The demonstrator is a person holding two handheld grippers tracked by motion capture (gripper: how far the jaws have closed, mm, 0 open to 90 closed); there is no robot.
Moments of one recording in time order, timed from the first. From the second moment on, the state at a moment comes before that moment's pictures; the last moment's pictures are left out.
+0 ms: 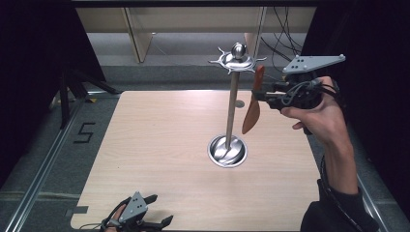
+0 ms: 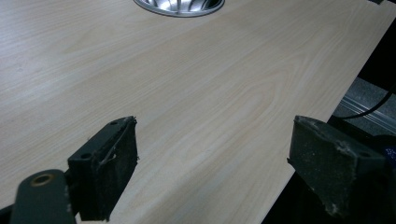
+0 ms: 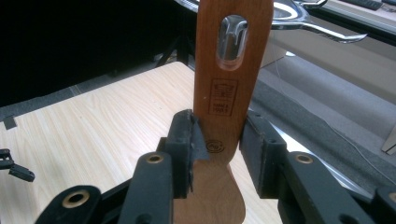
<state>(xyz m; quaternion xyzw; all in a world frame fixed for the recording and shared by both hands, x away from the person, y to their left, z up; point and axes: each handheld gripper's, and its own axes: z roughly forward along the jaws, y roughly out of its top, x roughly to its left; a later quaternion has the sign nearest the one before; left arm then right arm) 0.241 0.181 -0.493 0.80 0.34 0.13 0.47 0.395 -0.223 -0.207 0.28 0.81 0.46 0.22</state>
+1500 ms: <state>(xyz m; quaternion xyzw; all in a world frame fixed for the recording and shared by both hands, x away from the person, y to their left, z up) 0.240 0.182 -0.493 0.80 0.34 0.13 0.47 0.410 -0.214 -0.218 0.29 0.81 0.48 0.19</state>
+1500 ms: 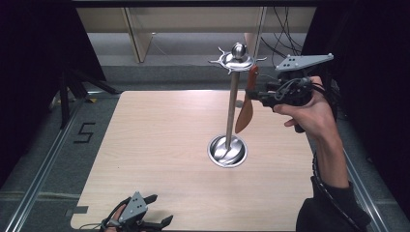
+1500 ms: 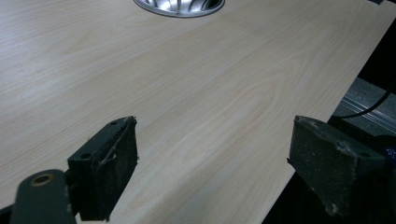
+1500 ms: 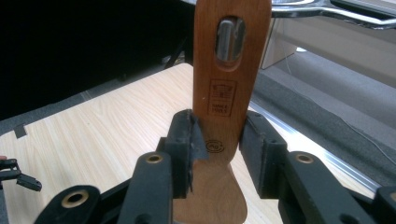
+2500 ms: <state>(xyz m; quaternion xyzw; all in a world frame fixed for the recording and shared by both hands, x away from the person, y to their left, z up) 0.241 0.181 -0.494 0.80 0.34 0.13 0.47 0.380 -0.241 -0.249 0.30 0.78 0.51 0.21</state>
